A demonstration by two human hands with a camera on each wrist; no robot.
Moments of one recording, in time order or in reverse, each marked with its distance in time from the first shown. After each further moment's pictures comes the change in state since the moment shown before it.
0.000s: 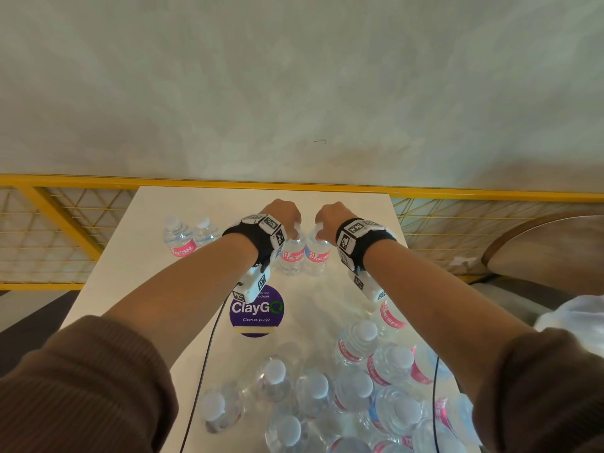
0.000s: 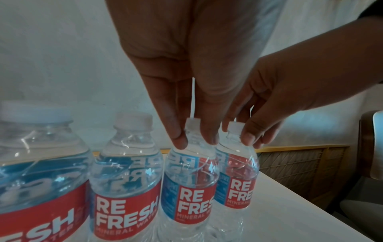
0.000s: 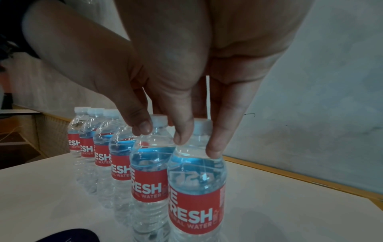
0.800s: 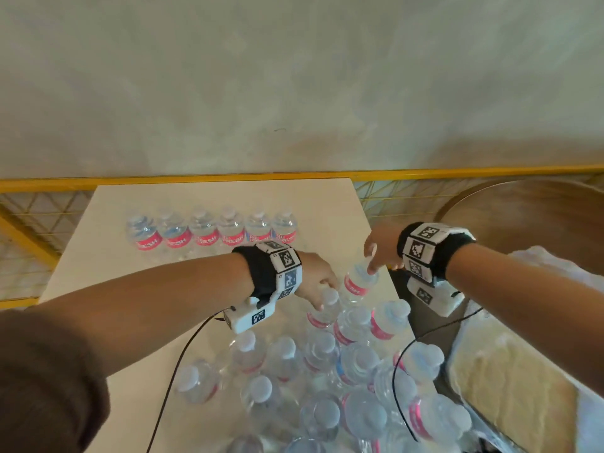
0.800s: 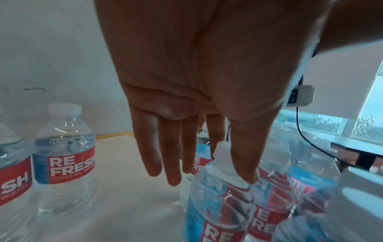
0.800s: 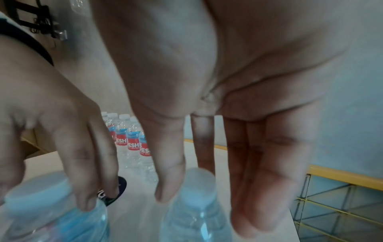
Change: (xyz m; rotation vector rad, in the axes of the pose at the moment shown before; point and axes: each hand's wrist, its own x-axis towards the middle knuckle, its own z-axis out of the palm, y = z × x) left_hand -0.108 0.114 0.022 0.147 -0.455 0.555; right_hand -0.148 0.101 -0.017 -0.188 -0.351 0.132
